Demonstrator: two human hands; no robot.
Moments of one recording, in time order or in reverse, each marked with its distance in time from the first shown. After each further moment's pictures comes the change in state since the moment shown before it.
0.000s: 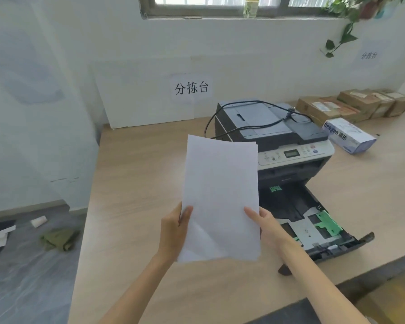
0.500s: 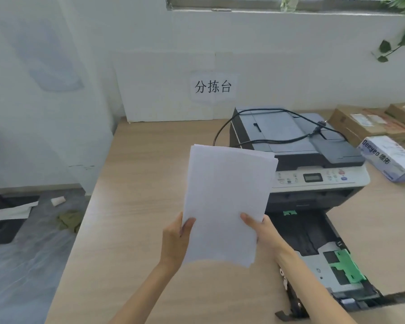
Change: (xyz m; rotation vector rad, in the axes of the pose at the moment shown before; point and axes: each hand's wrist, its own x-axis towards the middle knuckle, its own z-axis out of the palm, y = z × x) left_hand 0.038 -0.015 0.063 0.044 0.129 -0.103; right_hand 0.087 -0.024 -0.038 -0.112 -0.121 0.007
